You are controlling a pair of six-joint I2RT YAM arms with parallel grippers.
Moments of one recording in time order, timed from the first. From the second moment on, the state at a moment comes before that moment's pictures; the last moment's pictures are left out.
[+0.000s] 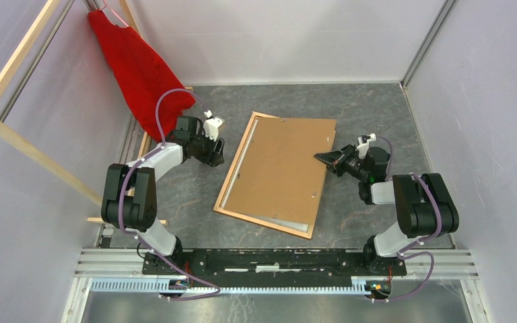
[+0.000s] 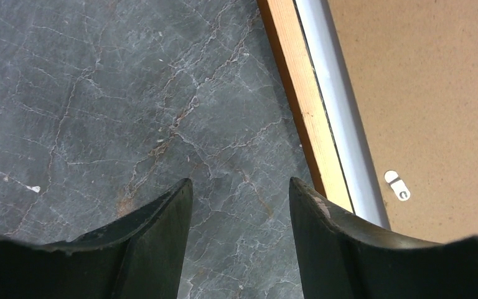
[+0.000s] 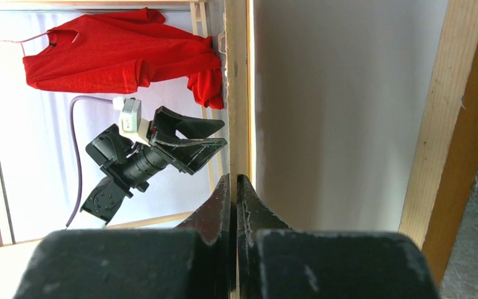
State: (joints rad) left arm -0.15 1.63 0.96 -0.25 0.40 0.32; right arm 0.03 1.56 0.36 0.91 -0.69 1.26
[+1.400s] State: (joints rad) left arm -0.22 1.68 0.91 -0.26 0.40 0.39; right arm 0.09 1.63 0.46 0.84 -0.63 1.18
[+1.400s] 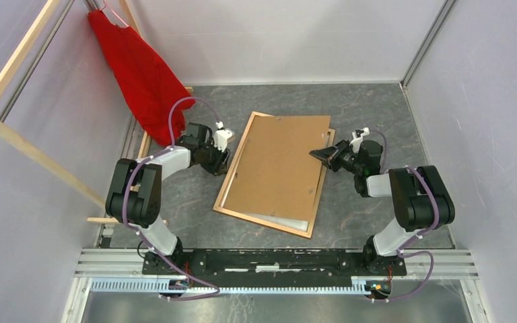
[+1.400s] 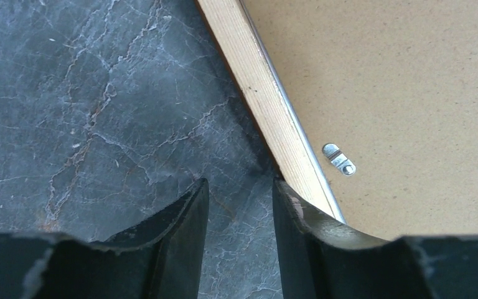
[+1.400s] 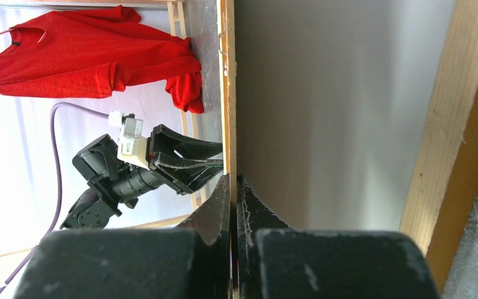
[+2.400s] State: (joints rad) left arm -0.23 1.66 0.89 -0.31 0.44 0.50; right arm 0.19 1.54 0.55 0.56 -0.45 1.06
